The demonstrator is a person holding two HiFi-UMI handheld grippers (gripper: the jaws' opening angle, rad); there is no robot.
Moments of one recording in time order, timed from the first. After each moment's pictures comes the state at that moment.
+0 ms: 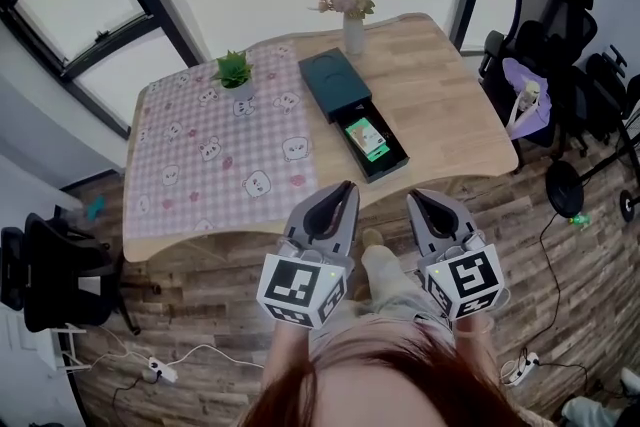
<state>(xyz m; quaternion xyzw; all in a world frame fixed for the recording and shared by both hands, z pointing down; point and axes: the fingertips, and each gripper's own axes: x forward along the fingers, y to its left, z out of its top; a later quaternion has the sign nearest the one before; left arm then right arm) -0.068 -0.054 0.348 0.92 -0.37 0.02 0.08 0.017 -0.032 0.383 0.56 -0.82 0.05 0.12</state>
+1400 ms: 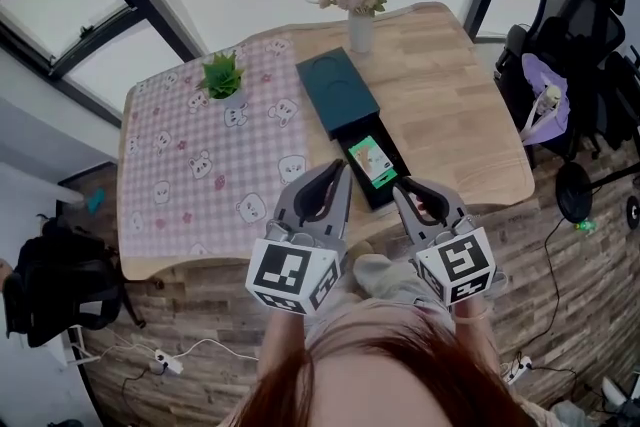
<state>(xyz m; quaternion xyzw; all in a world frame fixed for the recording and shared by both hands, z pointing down) -0.040 -0.209 0.359 0.91 -0.39 0.04 0.09 0.037 -0.181 0.429 0.51 -0.84 0.09 0.15</state>
